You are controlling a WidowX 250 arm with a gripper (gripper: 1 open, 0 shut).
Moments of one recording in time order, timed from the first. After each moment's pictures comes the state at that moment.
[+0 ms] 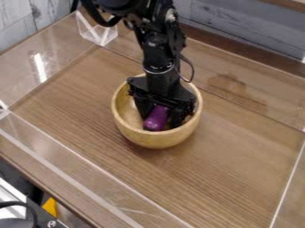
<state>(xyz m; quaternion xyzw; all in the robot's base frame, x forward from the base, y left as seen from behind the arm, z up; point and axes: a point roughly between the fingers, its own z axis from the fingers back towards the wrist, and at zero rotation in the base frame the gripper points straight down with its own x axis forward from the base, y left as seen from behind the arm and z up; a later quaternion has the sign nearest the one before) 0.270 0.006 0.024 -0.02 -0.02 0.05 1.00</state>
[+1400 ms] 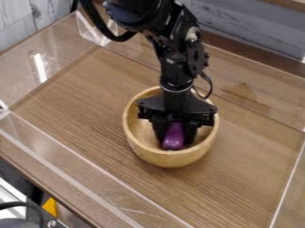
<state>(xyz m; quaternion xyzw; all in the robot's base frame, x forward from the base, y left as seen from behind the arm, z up) 0.255 -0.032 0.023 -0.02 -0.02 0.20 0.98</state>
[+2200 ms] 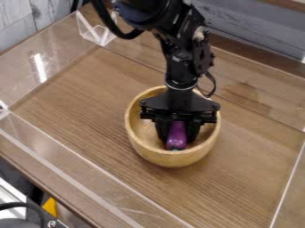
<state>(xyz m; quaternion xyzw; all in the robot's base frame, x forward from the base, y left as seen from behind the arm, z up) 0.264 -0.035 0.021 -0.01 -0.03 0.23 0.97</state>
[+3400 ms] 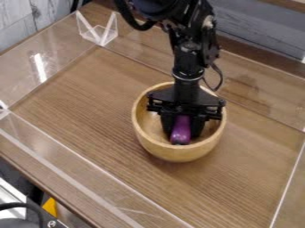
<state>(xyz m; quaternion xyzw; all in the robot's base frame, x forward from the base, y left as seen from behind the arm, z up) 0.281 -0.026 0.025 -0.01 -0.01 0.20 0.98</state>
